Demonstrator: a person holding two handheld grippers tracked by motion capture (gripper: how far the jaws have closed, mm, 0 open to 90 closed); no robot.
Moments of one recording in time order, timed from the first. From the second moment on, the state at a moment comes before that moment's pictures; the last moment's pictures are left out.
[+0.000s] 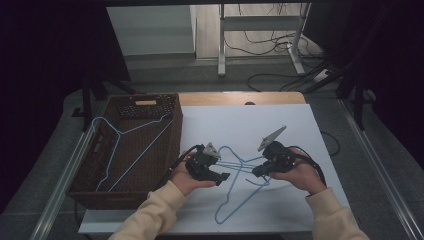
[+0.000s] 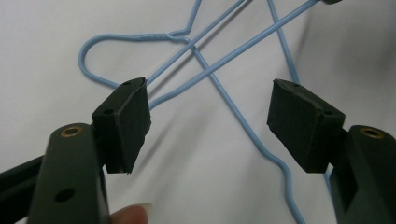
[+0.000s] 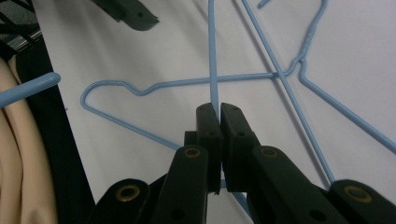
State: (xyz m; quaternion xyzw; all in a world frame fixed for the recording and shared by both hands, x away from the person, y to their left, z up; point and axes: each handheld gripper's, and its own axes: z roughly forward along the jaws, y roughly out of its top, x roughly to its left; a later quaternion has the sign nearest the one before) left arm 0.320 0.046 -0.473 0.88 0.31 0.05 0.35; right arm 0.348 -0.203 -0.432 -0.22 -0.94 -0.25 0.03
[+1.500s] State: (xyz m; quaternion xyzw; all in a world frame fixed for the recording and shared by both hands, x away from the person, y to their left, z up) left arm 0.305 0.012 -0.480 0.93 0.19 0.10 0.30; right arm 0.362 -0.254 -0.409 -0.41 -0.81 -0.41 -0.08
